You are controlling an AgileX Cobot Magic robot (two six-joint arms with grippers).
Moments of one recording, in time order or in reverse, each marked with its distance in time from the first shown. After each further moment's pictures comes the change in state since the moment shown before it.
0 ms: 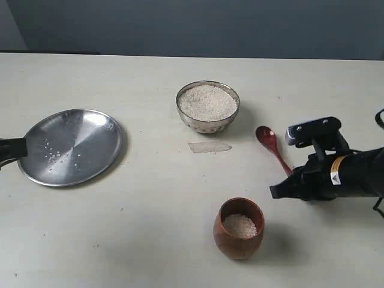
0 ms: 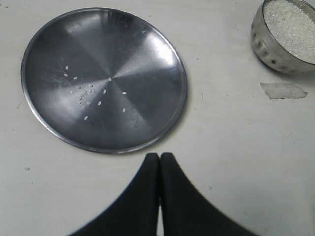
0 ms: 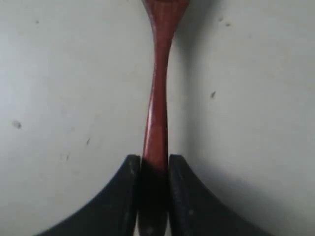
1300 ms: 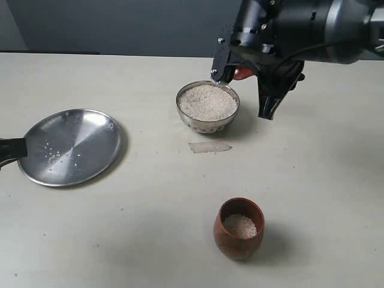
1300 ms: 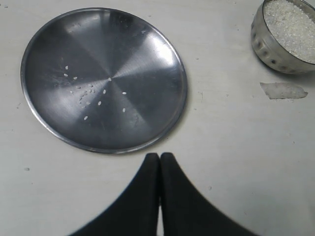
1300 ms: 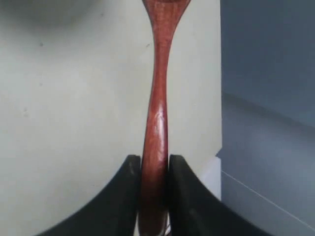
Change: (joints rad) left arm 0.000 0.000 0.000 0.000 0.000 0.000; right arm 0.350 0.214 -0.881 -0.488 1.131 -0.505
